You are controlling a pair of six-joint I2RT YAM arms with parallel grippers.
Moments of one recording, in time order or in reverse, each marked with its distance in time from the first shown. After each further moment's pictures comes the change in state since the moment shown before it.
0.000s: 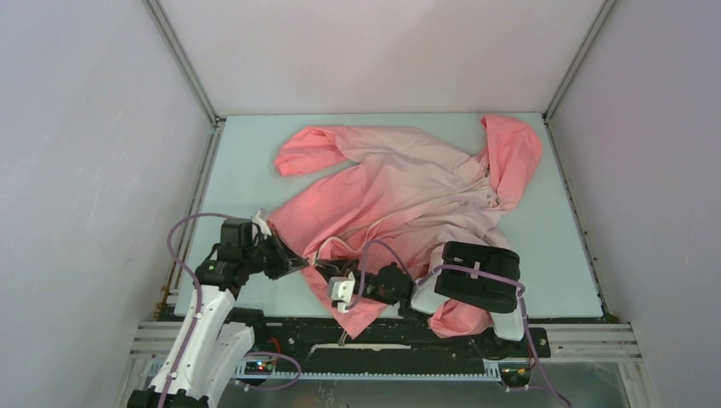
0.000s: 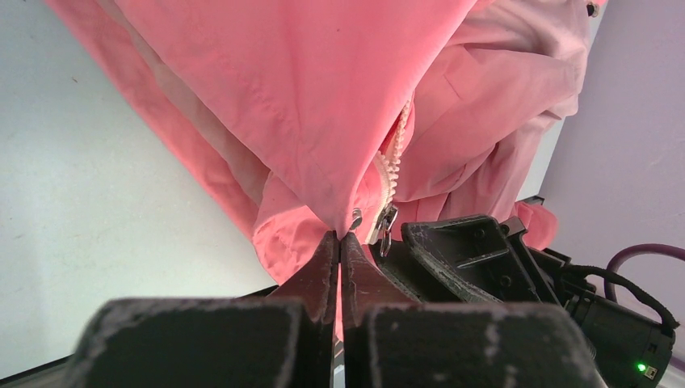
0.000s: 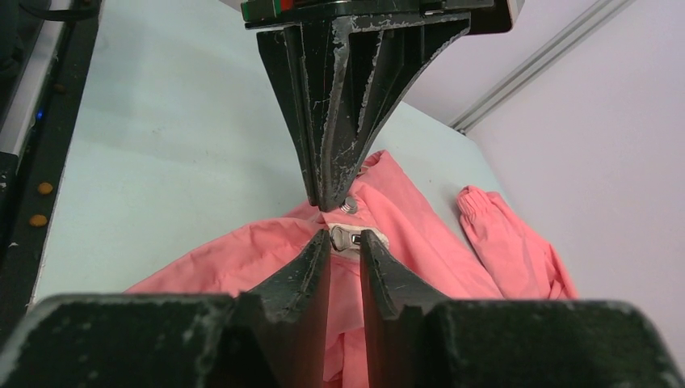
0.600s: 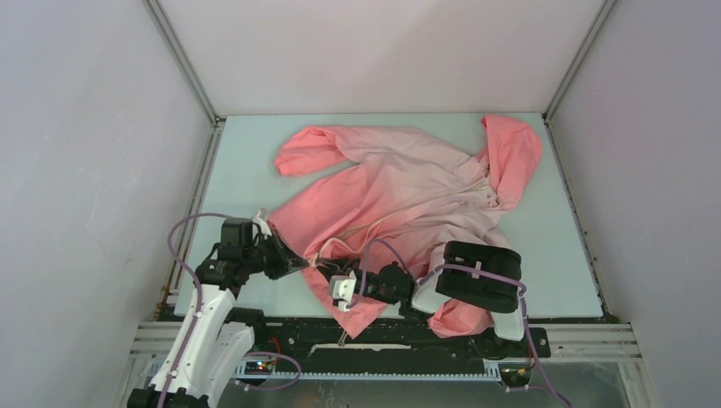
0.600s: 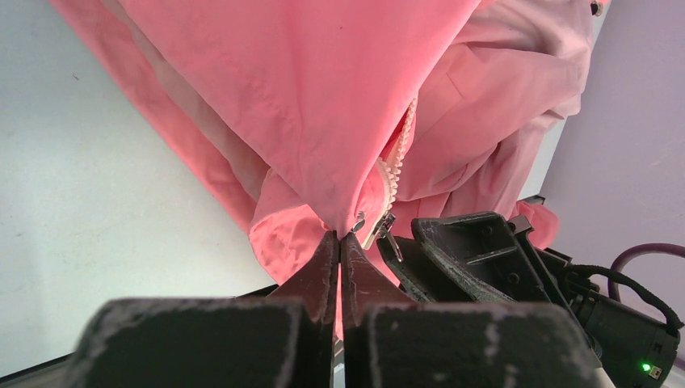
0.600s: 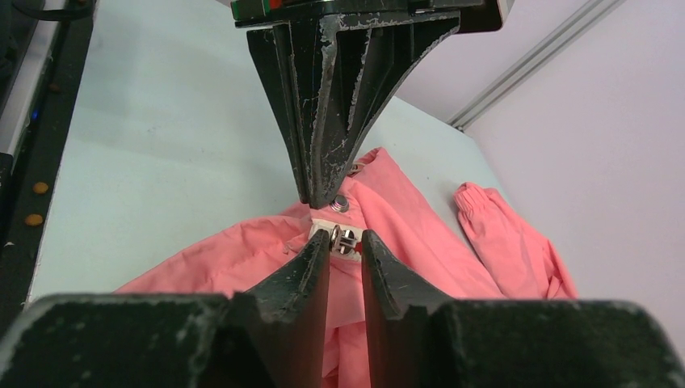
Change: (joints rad) left arm 0.000 0.007 0.000 -0.001 0.000 0.000; right arm -0.002 -0.010 -0.008 0.001 0.002 0.008
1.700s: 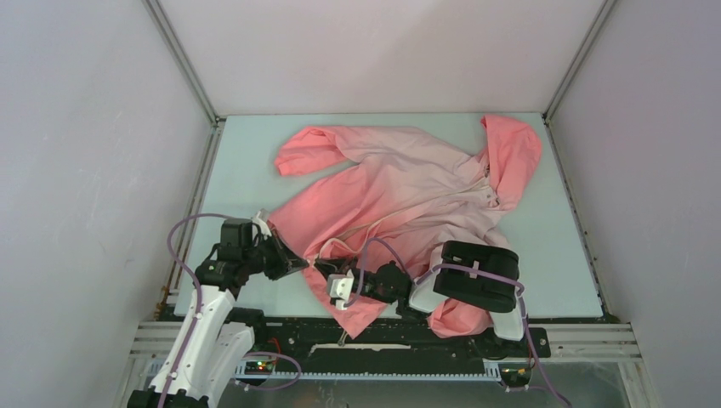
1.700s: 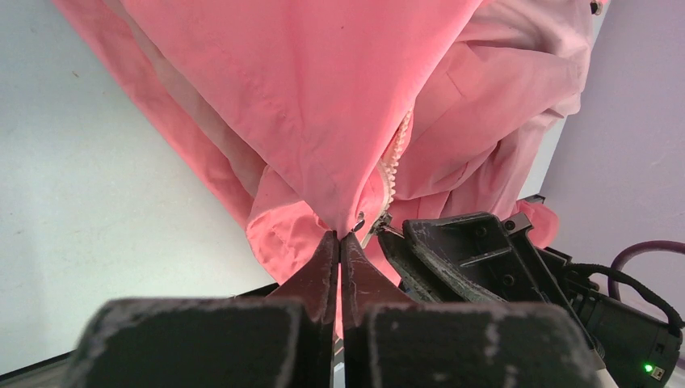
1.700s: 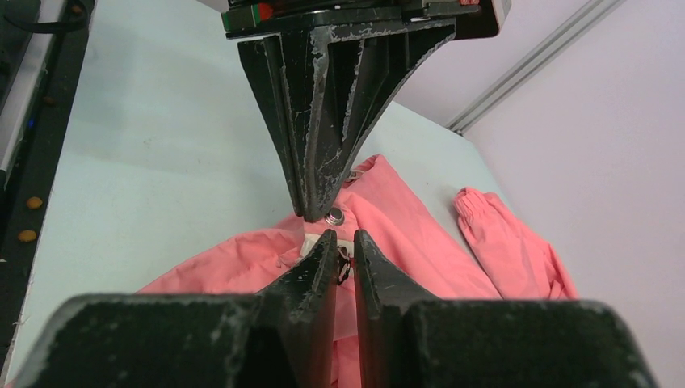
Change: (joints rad) left arm 0.000 -0.008 0.000 -0.007 0.000 0.000; right arm 0.000 0.011 0.027 0.000 0.003 0.008
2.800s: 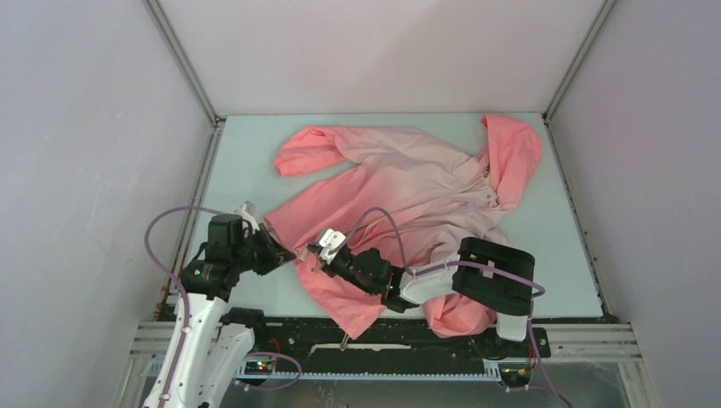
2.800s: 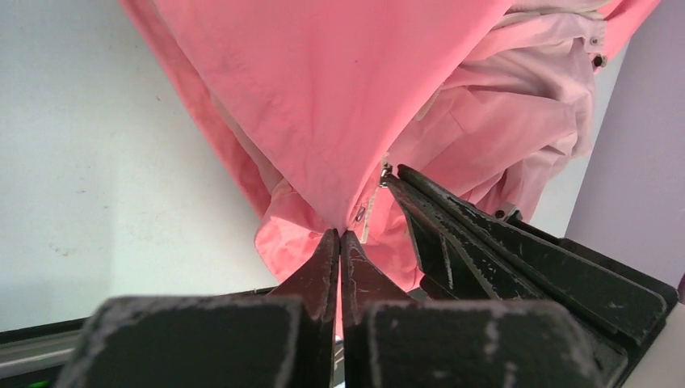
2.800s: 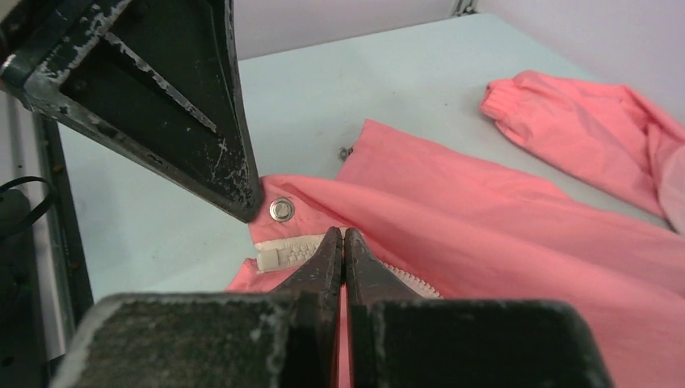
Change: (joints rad) left arm -0.001 -0.051 0.161 -0.158 -0.167 0.024; right arm 0.001 -0.093 0.193 -0.364 0.300 0.520
